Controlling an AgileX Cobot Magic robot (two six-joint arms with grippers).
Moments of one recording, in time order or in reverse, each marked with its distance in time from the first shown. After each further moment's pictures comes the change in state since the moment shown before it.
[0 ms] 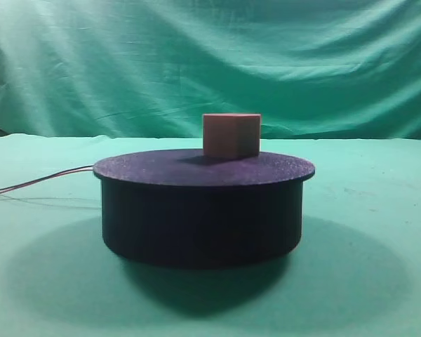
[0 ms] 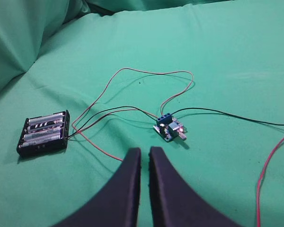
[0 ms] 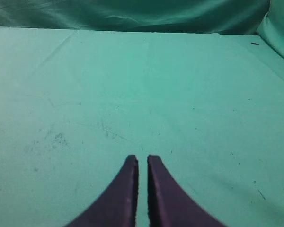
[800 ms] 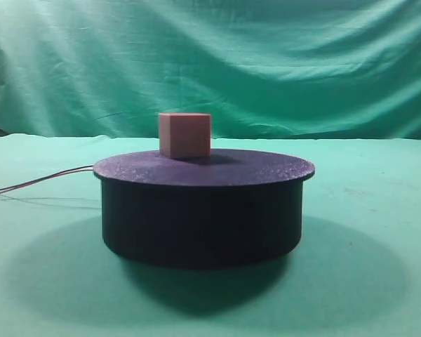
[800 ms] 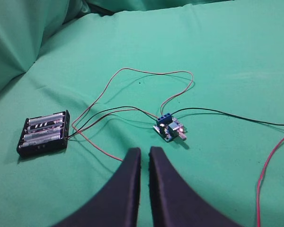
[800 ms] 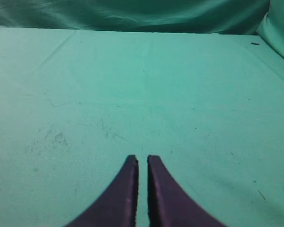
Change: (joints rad) left arm 0.000 0.000 0.000 0.000 0.000 0.000; right arm 0.000 0.002 -0.009 0.045 -0.206 0.050
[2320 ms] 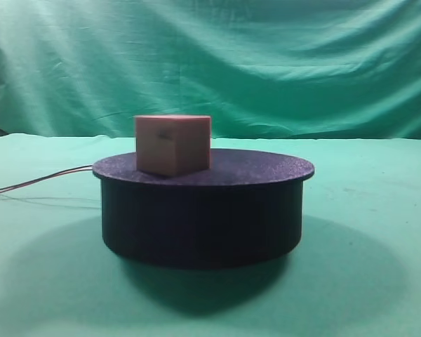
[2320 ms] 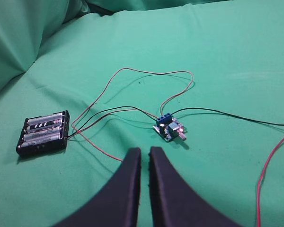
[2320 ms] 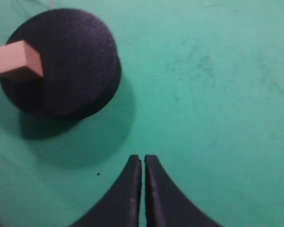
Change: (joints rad) left arm 0.000 0.000 0.000 0.000 0.000 0.000; right arm 0.478 1.183 -0.735 0.354 0.559 -0.409
